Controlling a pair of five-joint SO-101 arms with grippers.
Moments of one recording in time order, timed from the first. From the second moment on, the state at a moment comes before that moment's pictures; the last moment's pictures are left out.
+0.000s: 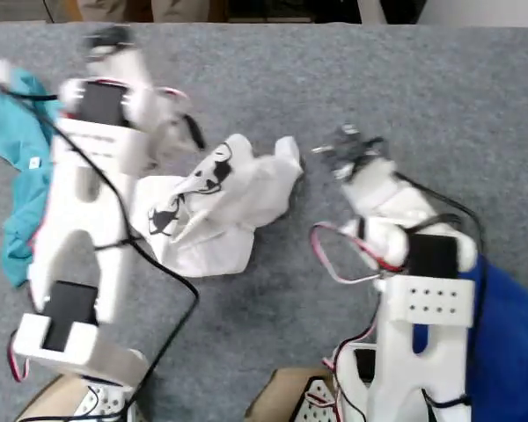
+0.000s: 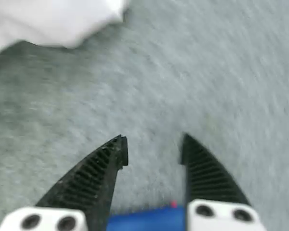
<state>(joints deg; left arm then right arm) 1.2 1.6 -24.7 100.2 20.9 -2.0 -48.5 38.8 76.0 34.9</state>
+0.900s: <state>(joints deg) -8.2 3.5 9.8 75.2 21.5 -25.8 31.6 -19.0 80.0 21.5</state>
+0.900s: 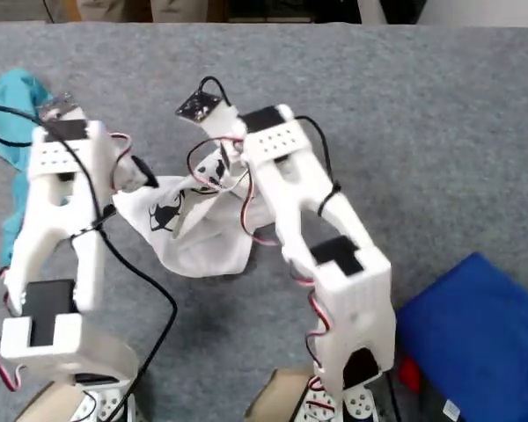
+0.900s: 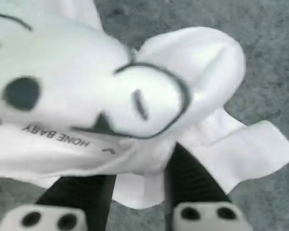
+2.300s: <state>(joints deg) -30.5 18.0 -11.2 88.2 18.6 -38.7 24.1 -21.1 95.1 -0.7</state>
